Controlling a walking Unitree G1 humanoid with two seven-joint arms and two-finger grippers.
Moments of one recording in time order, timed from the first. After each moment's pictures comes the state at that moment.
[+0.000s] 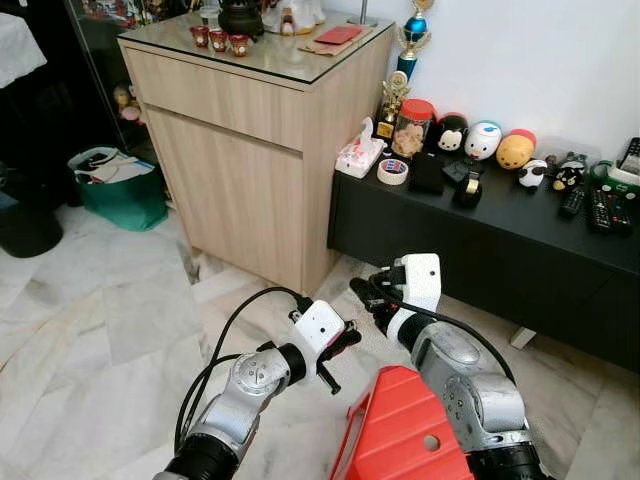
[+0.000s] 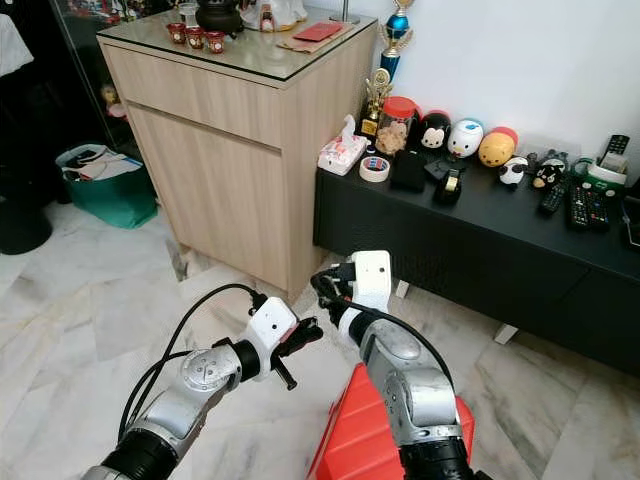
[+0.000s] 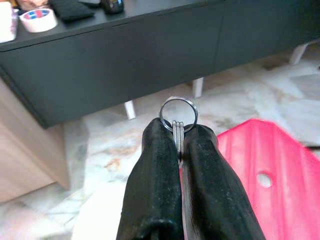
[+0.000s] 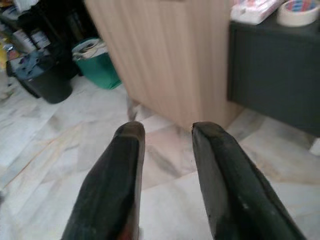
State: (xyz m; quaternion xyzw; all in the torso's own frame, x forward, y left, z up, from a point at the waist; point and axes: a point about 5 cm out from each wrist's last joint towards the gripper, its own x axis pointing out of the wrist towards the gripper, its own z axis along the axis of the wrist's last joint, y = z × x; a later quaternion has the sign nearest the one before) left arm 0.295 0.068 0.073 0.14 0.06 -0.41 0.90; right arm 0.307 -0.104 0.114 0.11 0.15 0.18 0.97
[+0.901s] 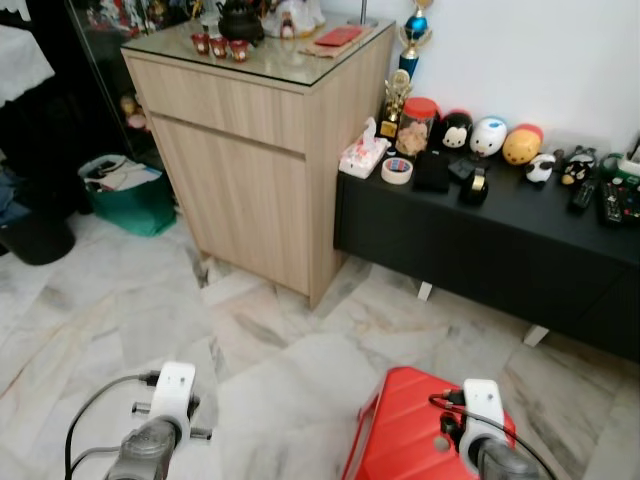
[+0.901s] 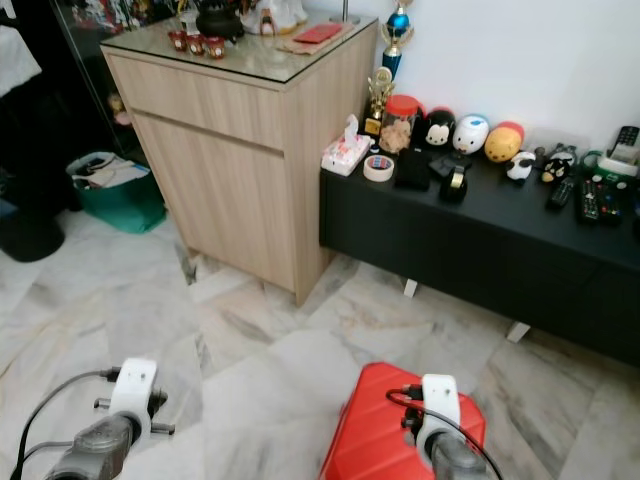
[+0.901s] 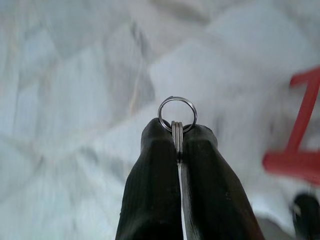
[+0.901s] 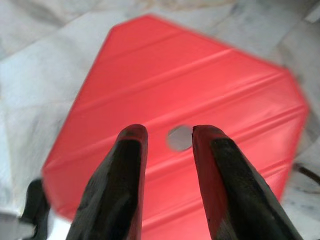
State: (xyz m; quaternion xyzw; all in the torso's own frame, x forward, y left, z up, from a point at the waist) left arm 0.229 0.239 -0.043 0.07 0.38 0.02 0.92; right arm 0.214 -0.193 -0.064 0.01 0.43 0.00 0.90
